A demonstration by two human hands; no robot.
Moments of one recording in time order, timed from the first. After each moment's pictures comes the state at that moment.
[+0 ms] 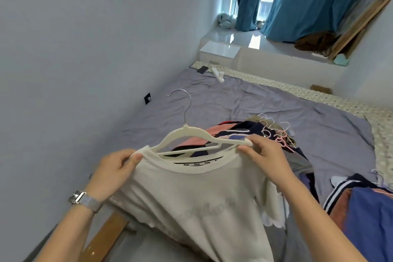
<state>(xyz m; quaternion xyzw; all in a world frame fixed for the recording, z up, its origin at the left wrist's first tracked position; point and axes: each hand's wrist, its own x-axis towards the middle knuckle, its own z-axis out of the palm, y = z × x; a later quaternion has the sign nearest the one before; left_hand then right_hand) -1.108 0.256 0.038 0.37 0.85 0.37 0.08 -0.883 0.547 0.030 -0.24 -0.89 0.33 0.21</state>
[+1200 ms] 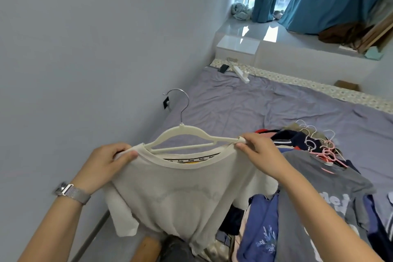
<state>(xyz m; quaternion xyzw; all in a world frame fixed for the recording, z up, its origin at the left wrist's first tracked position) -1.382 0.206 0.050 0.39 0.84 0.33 0.14 -1.147 0.502 0.022 -0.23 -0.92 0.30 0.11</state>
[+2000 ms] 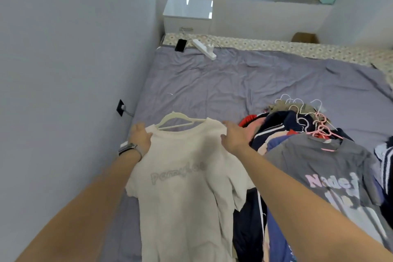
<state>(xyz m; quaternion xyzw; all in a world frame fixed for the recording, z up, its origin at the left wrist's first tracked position) -1.609 0.549 -0.181 0.36 0.89 0.17 0.24 -1.346 0.680 -0.167 -0.55 -0.79 0.27 0.00</state>
